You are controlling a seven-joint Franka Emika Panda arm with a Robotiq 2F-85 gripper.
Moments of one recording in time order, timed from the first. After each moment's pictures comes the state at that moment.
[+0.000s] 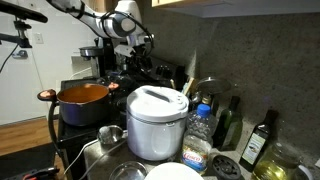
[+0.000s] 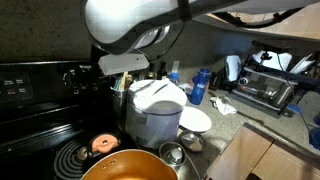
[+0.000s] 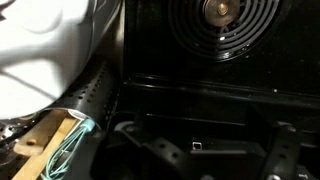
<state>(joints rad) 0.27 0.25 0.10 -1.75 -0.11 2.32 0.23</state>
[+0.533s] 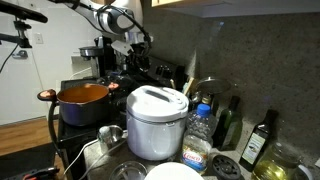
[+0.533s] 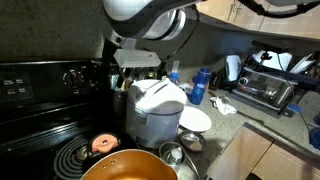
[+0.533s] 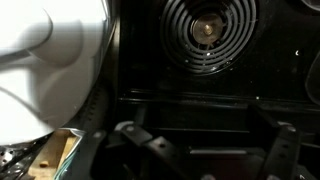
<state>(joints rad) 0.22 0.16 0.12 -1.83 0.04 2.28 0.12</state>
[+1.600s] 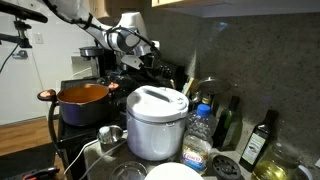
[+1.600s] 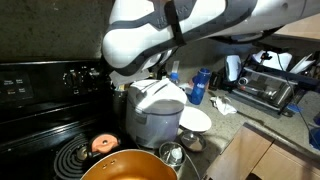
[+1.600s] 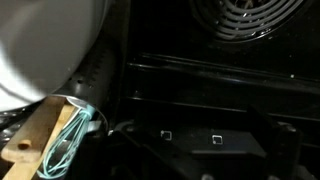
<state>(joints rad) 0.21 0.29 0.10 -1.83 -0.08 2.58 0.12</state>
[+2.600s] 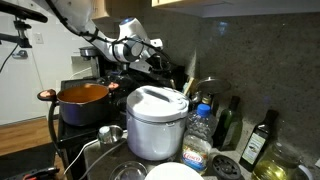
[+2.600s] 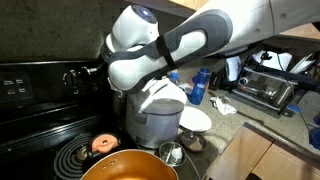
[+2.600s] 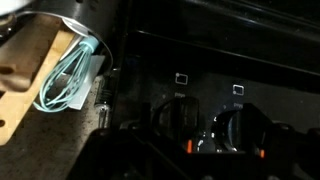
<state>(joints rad) 0.25 0.37 0.02 -1.83 -0.21 2.93 0.13</state>
